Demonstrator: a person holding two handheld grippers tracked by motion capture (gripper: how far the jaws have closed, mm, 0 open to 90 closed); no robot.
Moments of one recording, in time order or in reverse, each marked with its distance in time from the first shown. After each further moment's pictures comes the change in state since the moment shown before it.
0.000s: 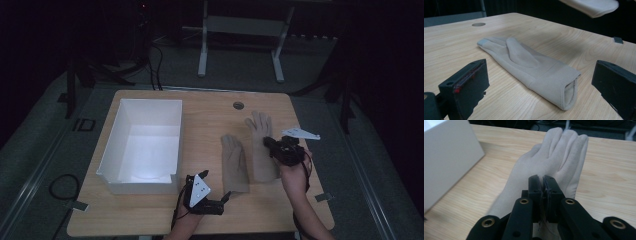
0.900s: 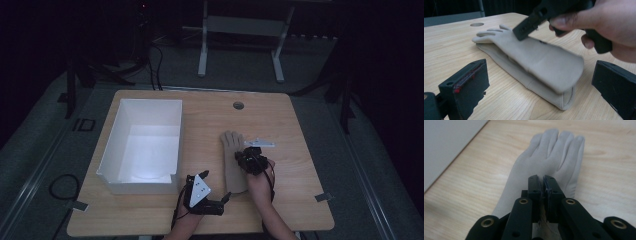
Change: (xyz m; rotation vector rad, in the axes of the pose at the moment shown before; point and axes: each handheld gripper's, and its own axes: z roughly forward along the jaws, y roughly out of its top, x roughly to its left) left arm 0.000 0.000 0.000 0.002 -0.011 -0.001; right arm 0.058 -0.044 0.078 0.177 -0.005 0.026
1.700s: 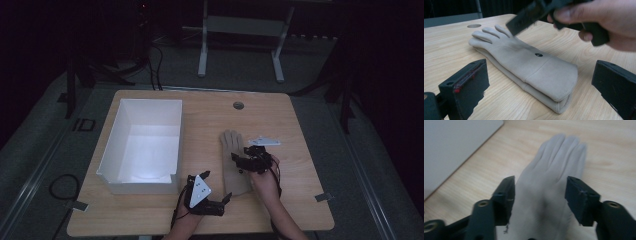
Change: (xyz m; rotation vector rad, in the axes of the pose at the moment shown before) left arm -0.001 0.000 0.001 -0.007 -0.024 -0.008; right arm -0.014 0.007 -0.011 -0.049 0.101 -0.075
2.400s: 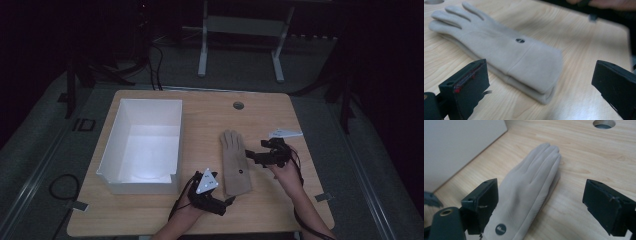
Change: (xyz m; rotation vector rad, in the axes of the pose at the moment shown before) left arm 0.007 0.020 0.016 0.233 -0.155 0.059; right arm -0.060 0.010 -0.024 -0.012 0.137 -0.030
